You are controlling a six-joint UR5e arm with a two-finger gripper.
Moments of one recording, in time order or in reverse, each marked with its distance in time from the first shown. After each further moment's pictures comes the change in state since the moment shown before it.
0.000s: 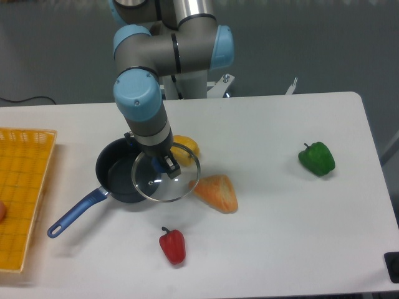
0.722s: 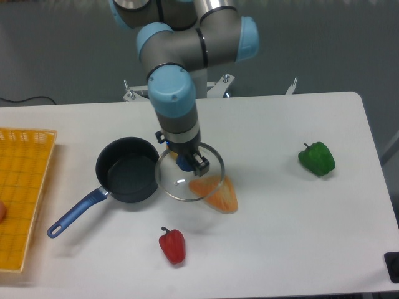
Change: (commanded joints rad) arm 0.110 0.003 0.011 0.005 0.000 0.015
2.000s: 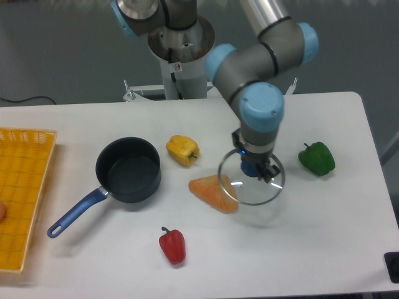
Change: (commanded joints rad) arm 0.268 -0.170 0.032 0.107 0.012 0.321
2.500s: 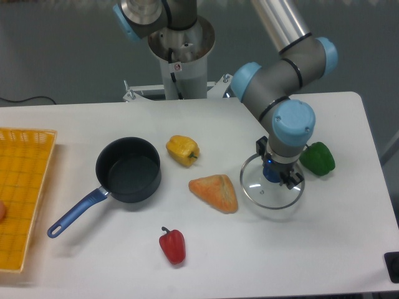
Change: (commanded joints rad) arm 0.037 -0.064 0.031 0.003 0.034 0.035
